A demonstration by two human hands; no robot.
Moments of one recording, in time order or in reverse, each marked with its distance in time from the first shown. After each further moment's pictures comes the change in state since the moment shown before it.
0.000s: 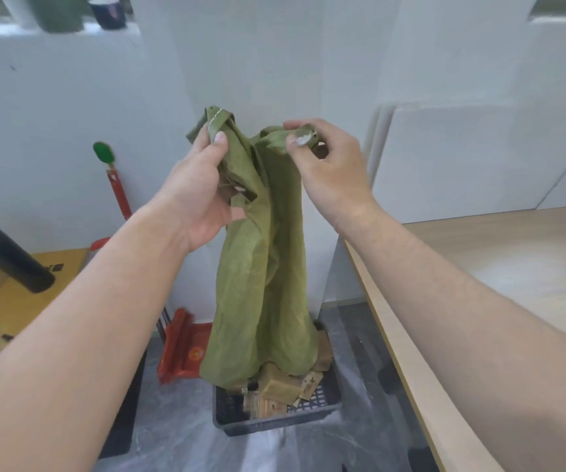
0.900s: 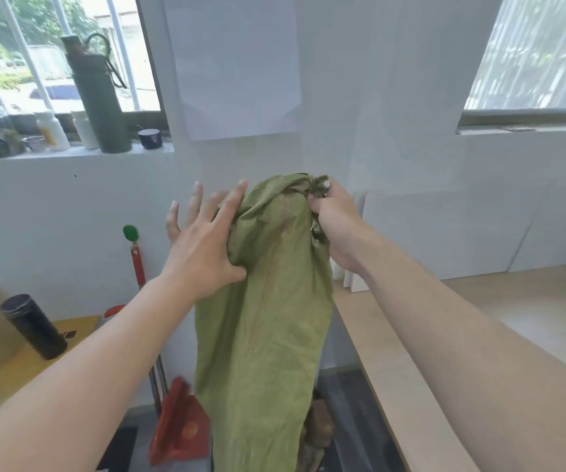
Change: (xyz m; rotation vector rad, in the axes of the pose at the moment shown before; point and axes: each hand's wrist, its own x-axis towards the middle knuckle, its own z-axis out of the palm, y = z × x) left_hand -0.031 0.044 -0.002 1.631 0.157 0.668; right_hand 0.016 -0.087 -0.056 0.352 -0.159 0.326
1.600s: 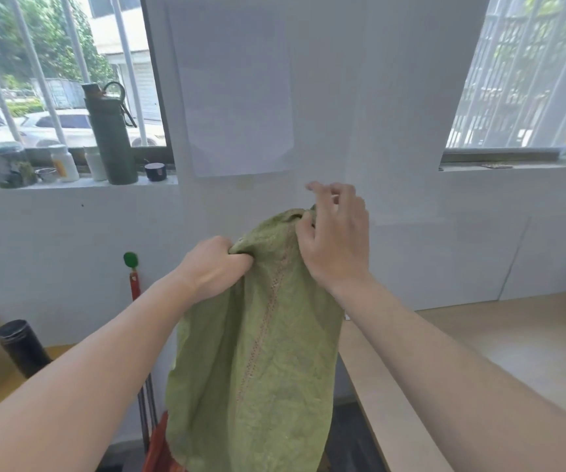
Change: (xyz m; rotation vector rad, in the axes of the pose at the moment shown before) left_hand 0.017 0.025 -0.040 -0.431 -0.277 -0.282; right_hand -0.013 -0.009 -0.001 -1.052 0.495 -0.756
